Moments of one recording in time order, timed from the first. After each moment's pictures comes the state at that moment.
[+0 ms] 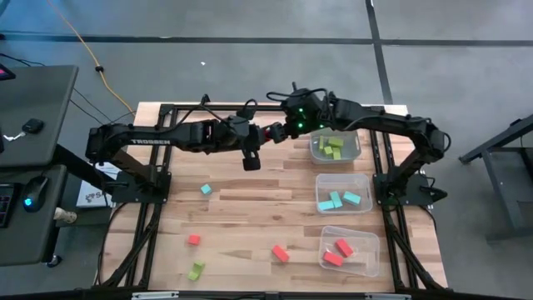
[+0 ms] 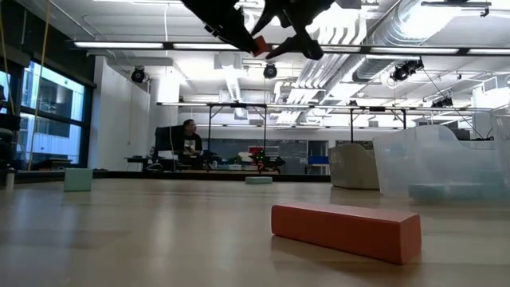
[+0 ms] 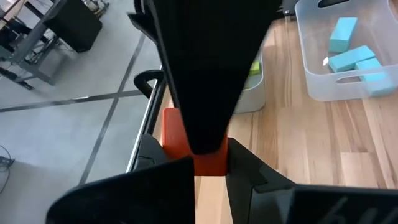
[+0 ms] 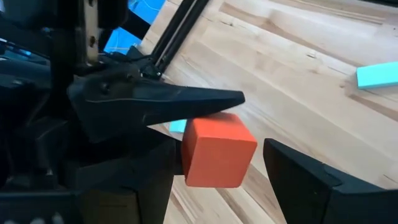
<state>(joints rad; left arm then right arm) 0.23 1.48 1.27 -0.37 -0.30 0.32 -0.26 1.62 1.56 -0.61 -0.13 0.79</state>
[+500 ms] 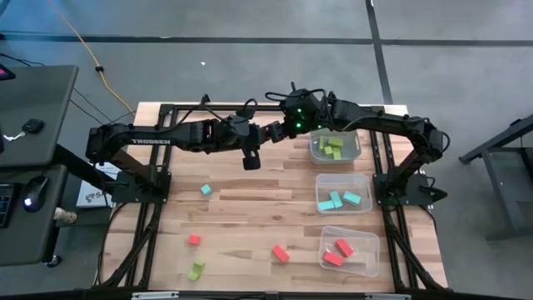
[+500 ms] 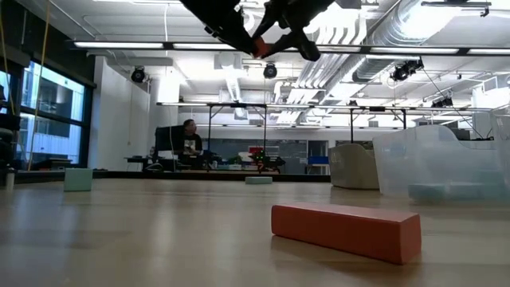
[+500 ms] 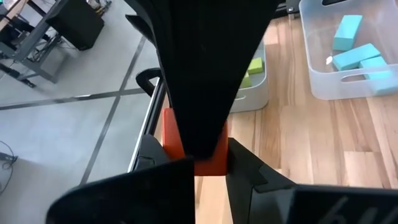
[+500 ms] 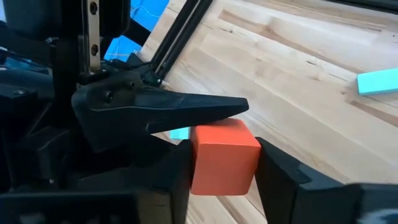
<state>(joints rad) 0.23 1.48 1.27 -0.37 -0.30 0.32 -0.26 1.64 1.56 -0.59 -0.11 0.79</state>
